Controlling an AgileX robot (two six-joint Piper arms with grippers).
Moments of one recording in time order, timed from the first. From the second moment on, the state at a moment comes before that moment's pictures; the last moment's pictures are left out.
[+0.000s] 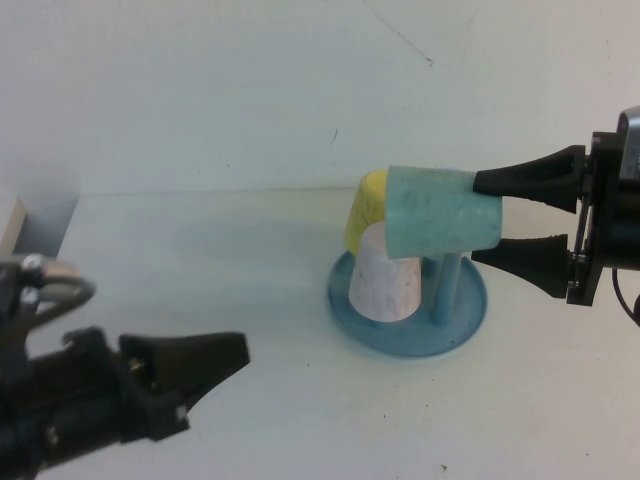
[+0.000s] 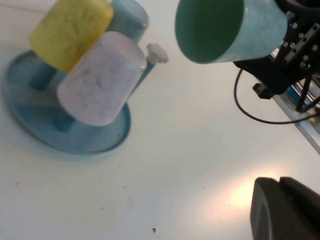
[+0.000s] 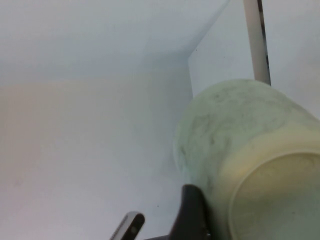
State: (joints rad) right arm 0.01 1.64 -0.87 1.70 1.22 -0.63; left arm -0.16 0.90 -0.44 -1.61 0.76 1.14
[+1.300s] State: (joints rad) right arm 0.01 1.64 -0.87 1.71 1.23 -0.63; left arm -0.34 1.70 -1.17 -1.66 1.14 1.38
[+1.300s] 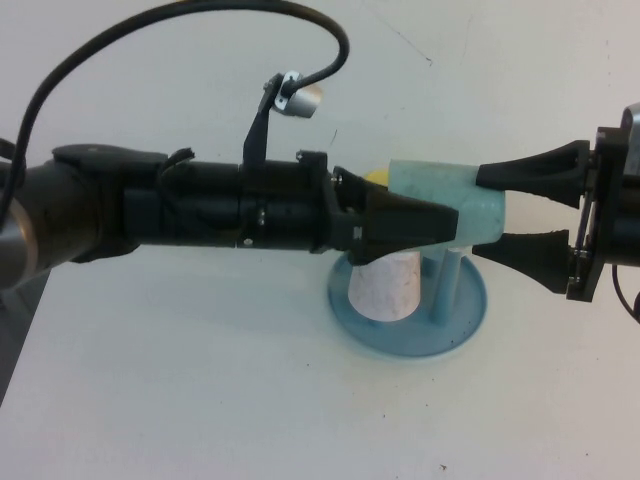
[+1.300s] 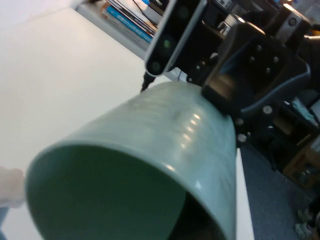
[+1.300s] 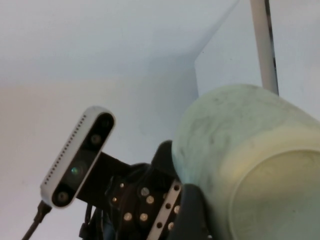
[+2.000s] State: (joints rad) right arm 0.00 1.64 -0.87 1.72 1.21 -0.68; left arm -0.45 1.72 -1.26 -1.64 0.96 1.39
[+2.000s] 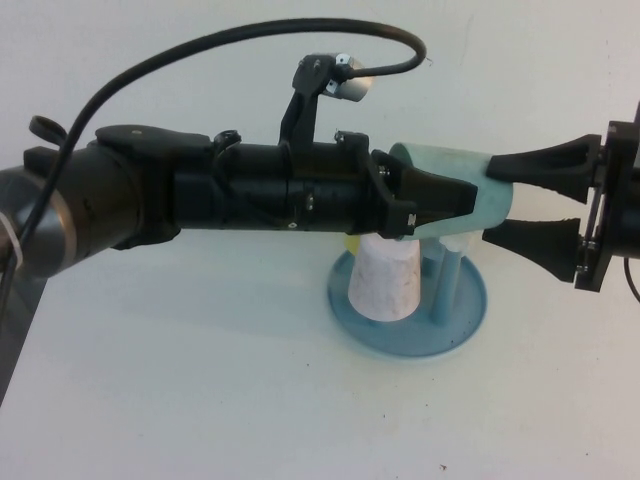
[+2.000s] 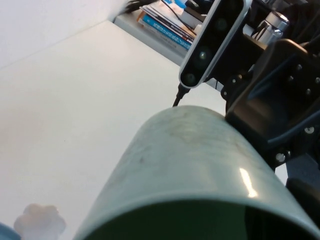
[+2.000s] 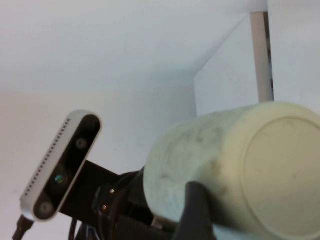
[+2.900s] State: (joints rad) right arm 0.01 1.64 -0.87 1.53 1.24 -0.80; left arm -0.46 1.73 -1.27 -1.66 1.06 1.41
